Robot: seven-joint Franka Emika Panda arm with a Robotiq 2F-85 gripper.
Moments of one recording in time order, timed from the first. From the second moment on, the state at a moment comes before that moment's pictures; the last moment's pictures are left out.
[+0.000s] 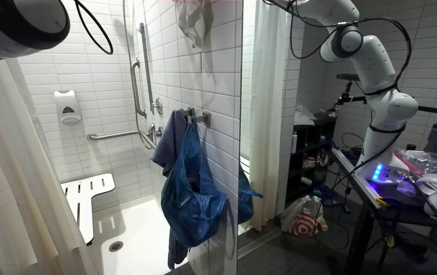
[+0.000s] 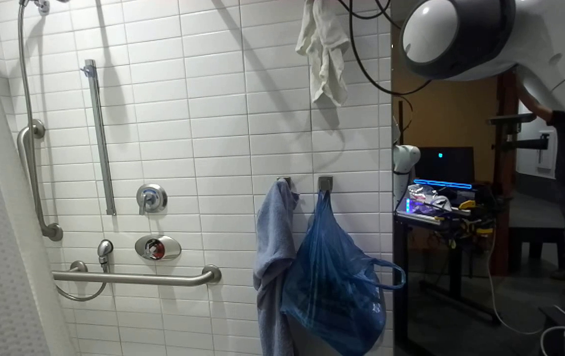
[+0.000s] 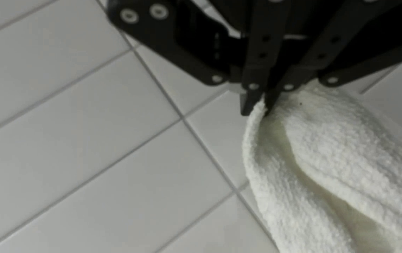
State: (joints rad) arm 0.05 0.52 -0.20 -0.36 -0.76 2.04 1.29
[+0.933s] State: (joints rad) arm 0.03 0.55 -0.25 -0.37 -0.51 1.65 1.10
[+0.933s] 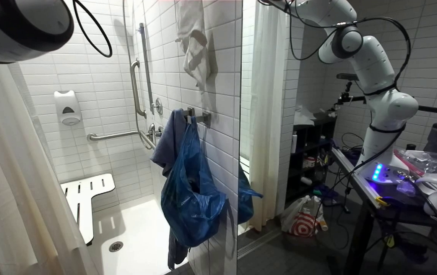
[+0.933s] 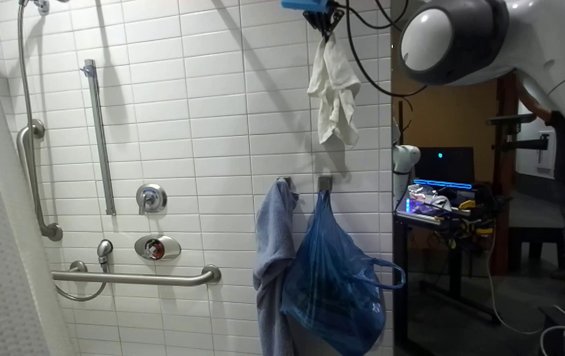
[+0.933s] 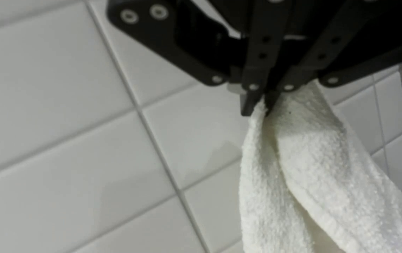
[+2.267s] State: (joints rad) arm 0.11 0.67 -0.43 -0.35 -0.76 1.87 1.40
